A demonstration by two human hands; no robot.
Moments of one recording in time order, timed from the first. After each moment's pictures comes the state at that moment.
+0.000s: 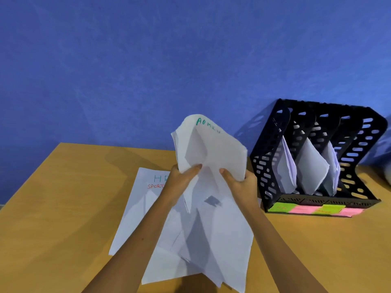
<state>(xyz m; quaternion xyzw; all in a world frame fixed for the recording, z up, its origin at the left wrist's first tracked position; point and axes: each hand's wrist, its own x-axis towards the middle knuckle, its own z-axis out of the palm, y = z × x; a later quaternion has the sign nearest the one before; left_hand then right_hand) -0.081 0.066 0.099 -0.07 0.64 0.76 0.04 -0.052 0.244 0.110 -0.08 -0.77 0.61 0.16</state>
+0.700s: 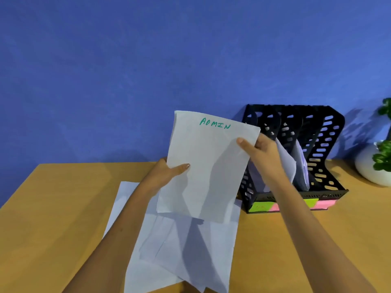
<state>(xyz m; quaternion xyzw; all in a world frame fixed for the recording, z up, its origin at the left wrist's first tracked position) -0.091 0.080 0.158 0.04 0.73 0.67 0.07 -0.057 0.337 0.221 0.01 -0.75 0.64 0.16</state>
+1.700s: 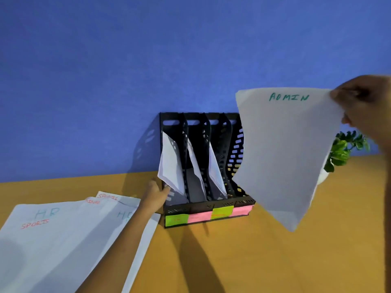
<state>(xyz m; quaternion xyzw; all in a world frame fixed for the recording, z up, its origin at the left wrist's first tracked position) -0.100 0.347 0.092 -0.04 0.86 0.50 0.09 0.018 0.710 0.388 -0.09 -0.90 0.16 0.41</state>
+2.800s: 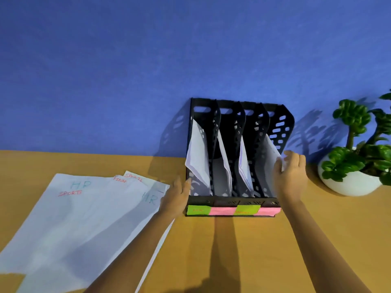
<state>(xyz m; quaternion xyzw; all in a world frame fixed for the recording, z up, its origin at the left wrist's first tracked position) -0.079 0.341 0.056 -0.03 0.92 0.39 0.11 -0.070 0.622 0.141 -0.16 -0.89 0.20 0.38</state>
